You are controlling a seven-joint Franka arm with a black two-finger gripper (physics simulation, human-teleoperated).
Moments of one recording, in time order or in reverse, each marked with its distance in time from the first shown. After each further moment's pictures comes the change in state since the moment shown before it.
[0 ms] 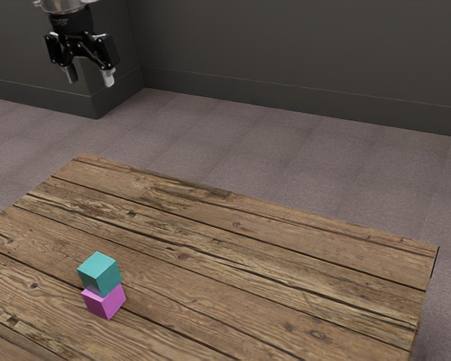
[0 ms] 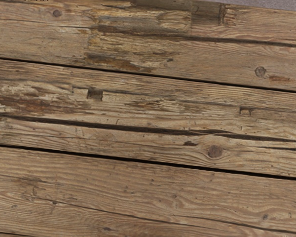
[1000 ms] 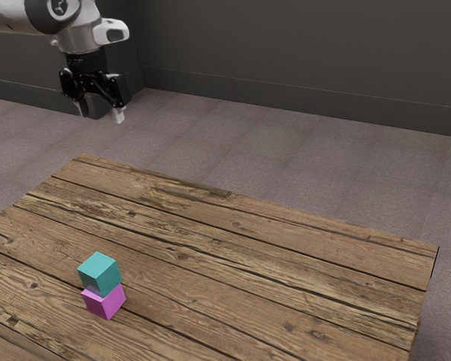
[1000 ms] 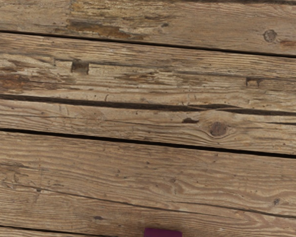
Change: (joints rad) arm -0.209 -0.122 0.157 -0.343 0.034 0.191 -0.020
